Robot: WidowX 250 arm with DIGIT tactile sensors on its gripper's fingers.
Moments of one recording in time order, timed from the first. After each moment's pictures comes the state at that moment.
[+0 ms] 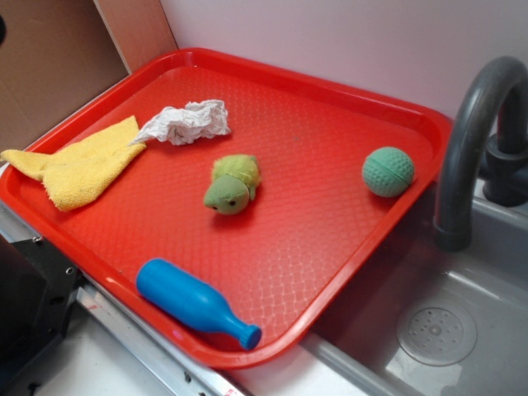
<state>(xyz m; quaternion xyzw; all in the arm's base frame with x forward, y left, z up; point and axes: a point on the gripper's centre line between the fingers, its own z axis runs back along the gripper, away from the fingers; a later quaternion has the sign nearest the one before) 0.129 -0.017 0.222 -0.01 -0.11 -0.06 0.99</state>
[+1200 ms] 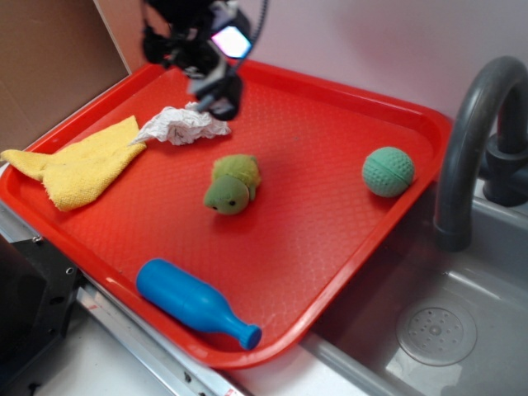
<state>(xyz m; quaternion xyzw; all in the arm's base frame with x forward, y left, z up) 0.282 -0.097 0.104 -0.10 -0.22 -0.48 0.85</state>
